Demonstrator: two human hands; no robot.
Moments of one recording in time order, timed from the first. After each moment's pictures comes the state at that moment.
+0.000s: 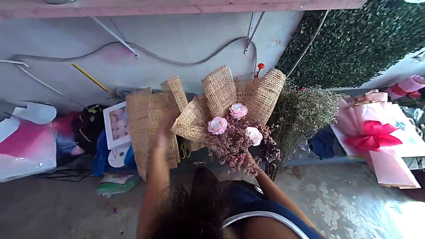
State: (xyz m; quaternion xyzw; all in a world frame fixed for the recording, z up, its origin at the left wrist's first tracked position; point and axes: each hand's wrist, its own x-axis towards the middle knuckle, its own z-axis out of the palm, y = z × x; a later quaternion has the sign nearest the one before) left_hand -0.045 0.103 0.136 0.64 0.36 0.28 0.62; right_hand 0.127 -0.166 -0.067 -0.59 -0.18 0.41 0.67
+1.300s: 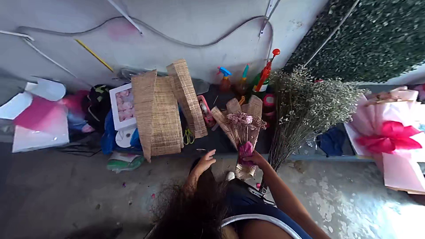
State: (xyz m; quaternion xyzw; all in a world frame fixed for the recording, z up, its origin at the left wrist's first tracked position) left_hand -0.068 0.001 -0.088 0.65 0.33 -0.04 0.68; right_hand 0.167 -0.203 -0.141 -0.75 -0.07 0.53 0.40
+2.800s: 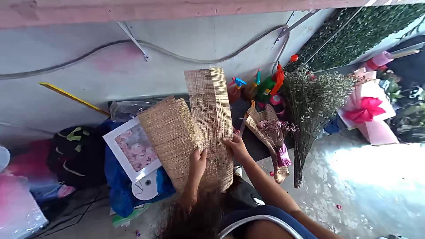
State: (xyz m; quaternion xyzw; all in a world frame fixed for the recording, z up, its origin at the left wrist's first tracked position) left_hand -0.108 0.289 0.026 0.73 0.31 0.14 0.60; right_hand 0.018 0.163 0.017 -0.62 -0.06 0.33 0.71
